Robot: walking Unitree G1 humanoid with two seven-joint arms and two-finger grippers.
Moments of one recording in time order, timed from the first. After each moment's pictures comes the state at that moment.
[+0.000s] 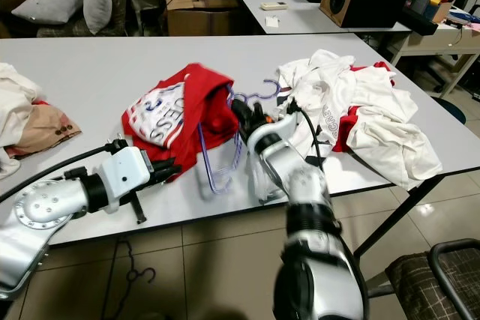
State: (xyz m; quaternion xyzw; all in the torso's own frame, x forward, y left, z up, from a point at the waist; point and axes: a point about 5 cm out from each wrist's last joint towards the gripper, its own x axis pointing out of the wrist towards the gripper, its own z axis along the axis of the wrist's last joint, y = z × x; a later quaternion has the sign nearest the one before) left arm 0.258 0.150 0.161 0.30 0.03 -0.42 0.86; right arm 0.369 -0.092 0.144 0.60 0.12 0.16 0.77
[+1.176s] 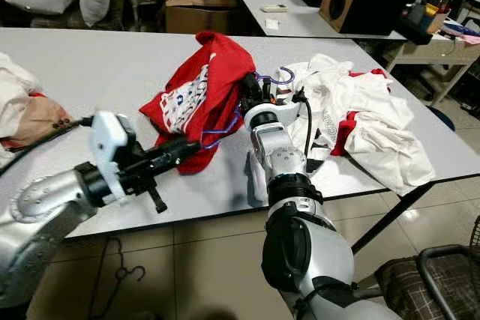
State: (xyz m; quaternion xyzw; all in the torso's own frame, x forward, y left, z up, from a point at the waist) left arm 0.241 0.126 0.203 0.03 -0.02 -0.46 0.88; right arm 0.392 -0.084 0.160 0.68 0.04 0.11 0.72
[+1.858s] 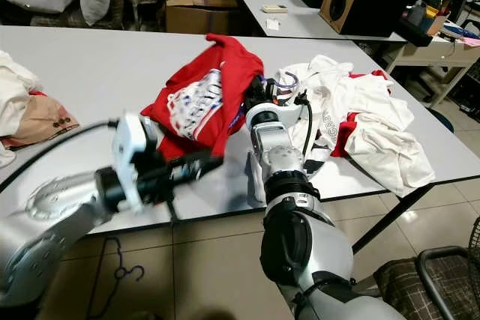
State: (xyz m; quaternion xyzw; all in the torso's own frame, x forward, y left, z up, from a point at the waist) left arm 0.238 0.096 0.210 -0.02 0.00 -0.53 0.85; right arm 0.394 -0.081 0.157 0.69 0.04 0.06 0.72
